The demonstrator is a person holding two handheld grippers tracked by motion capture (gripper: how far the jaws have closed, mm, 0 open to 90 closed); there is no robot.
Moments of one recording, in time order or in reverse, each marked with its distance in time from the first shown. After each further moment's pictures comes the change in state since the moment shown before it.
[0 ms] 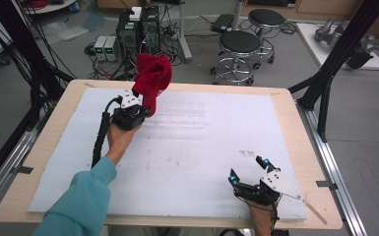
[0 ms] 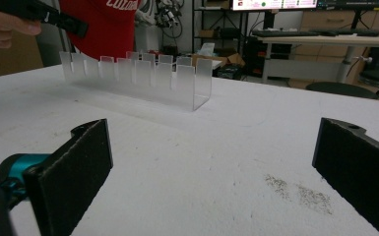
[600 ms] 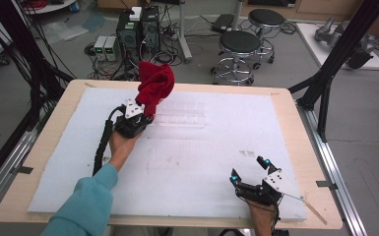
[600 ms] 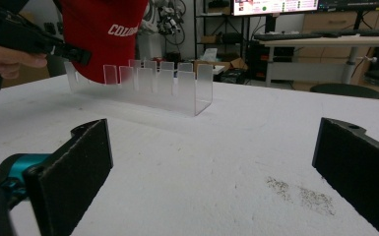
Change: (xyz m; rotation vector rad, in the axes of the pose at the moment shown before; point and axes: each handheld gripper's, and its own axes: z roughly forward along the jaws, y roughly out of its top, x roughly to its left) left arm -0.010 -0.021 0.006 0.029 0.022 0.040; right arm -0.003 -0.001 -0.003 -0.022 0.010 0.041
